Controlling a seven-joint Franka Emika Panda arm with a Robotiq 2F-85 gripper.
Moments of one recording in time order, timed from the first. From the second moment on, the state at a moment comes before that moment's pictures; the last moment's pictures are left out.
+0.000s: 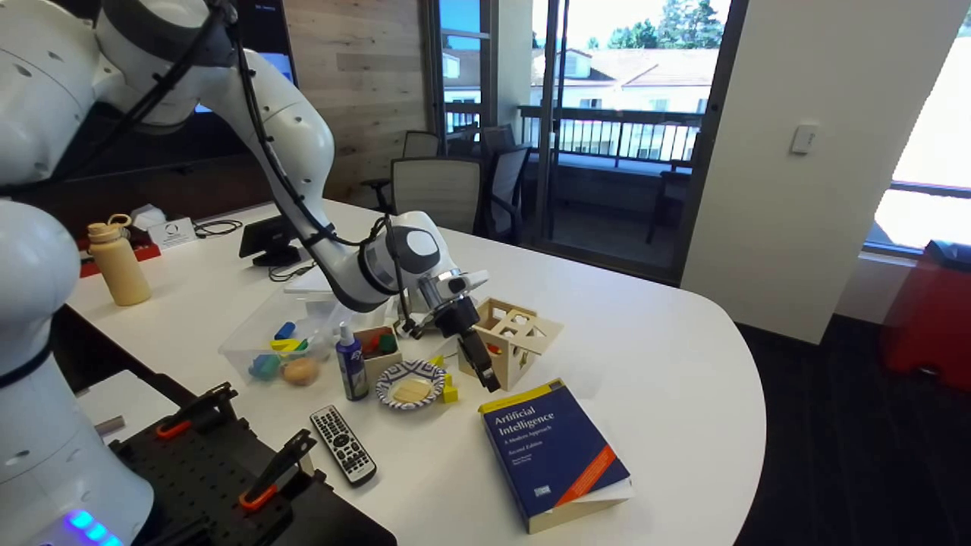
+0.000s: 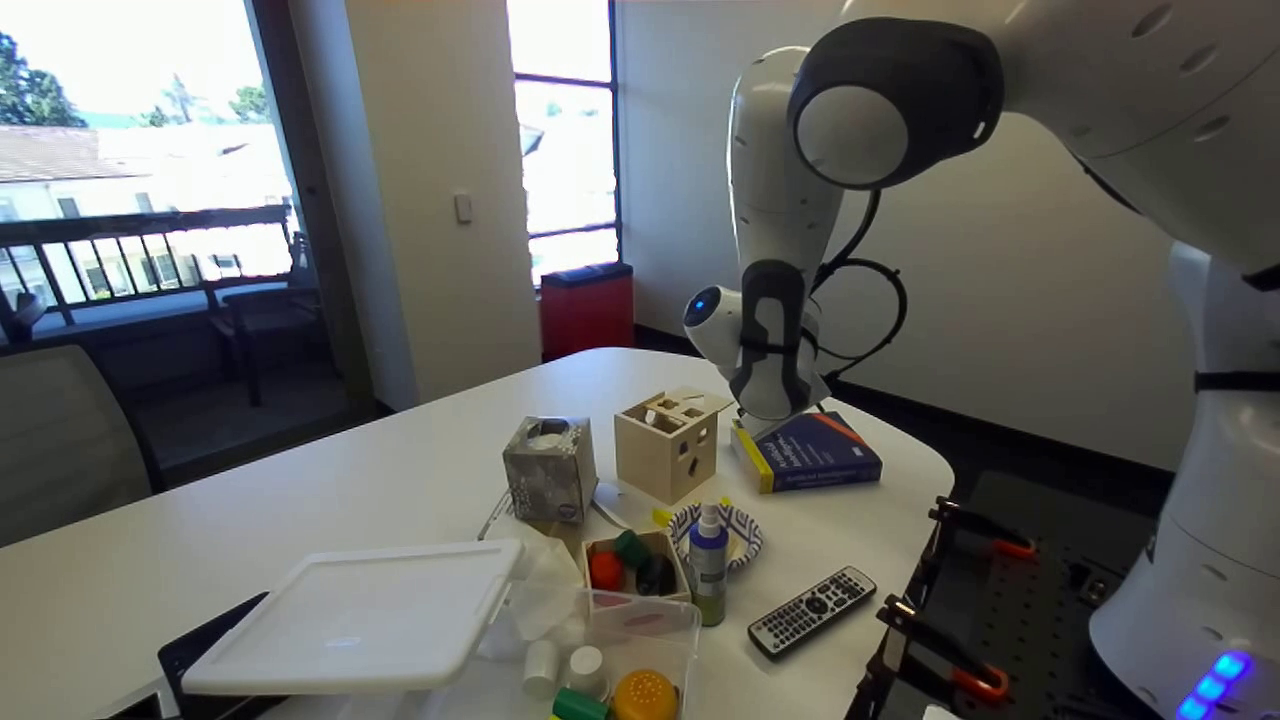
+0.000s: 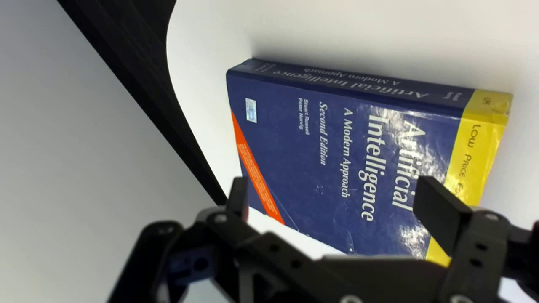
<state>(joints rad) 0.54 0.92 -0.81 -2.17 -0.25 2.72 0.91</state>
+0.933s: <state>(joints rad) 0.32 0.43 -0.69 -2.34 -0.10 2.86 0.60</state>
